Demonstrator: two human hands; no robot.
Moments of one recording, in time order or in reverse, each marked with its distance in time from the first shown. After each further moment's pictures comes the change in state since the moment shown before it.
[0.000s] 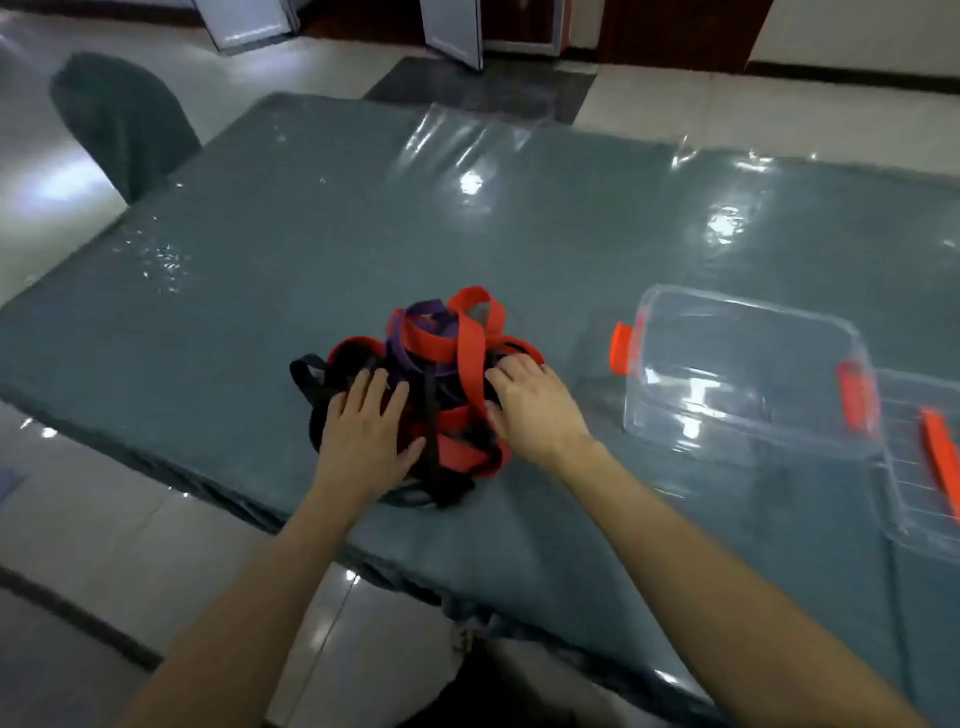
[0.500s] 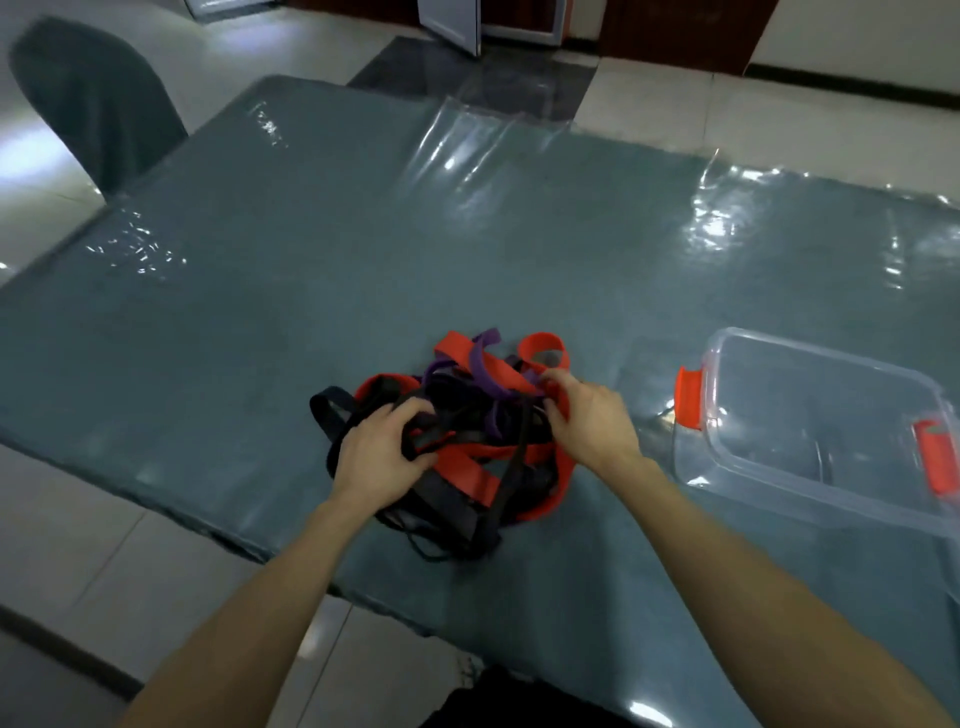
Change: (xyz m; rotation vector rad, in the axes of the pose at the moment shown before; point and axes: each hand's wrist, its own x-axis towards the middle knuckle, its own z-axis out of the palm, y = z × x) left_hand 0.055 -0.061 0.001 -0.505 -0.094 -0.103; right_hand 0.067 0.015 0.020 0.245 0.043 0.379
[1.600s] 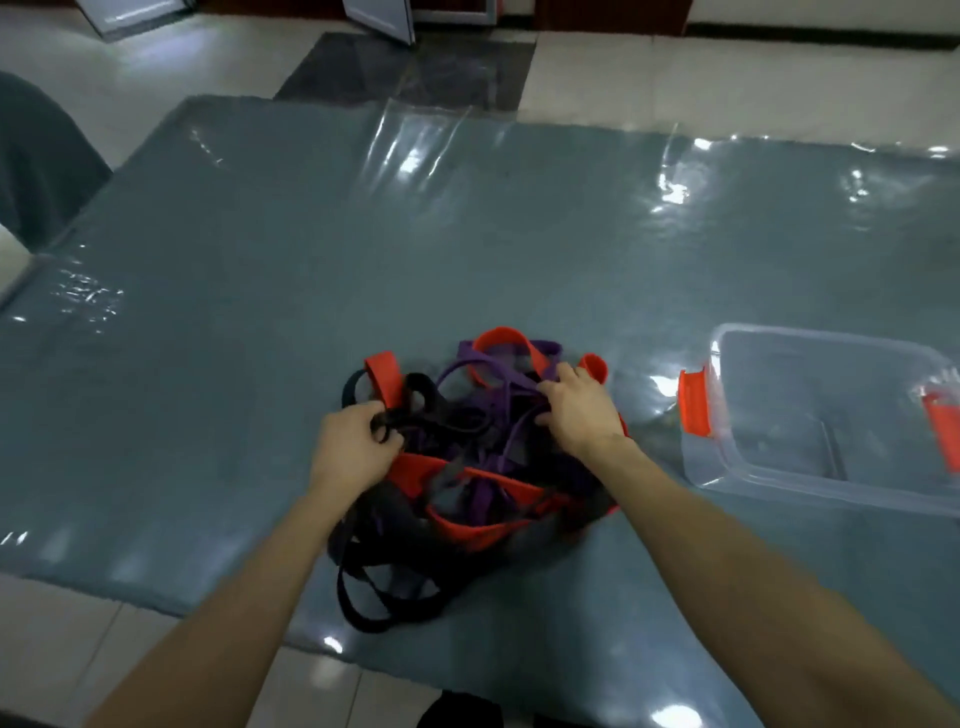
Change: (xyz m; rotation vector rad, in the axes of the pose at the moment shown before) left_hand 0.091 -0.035 -0.012 -0.020 -0.023 -0.105; right_hand 0.063 0.014 0.030 -0.262 -0.214 0.094
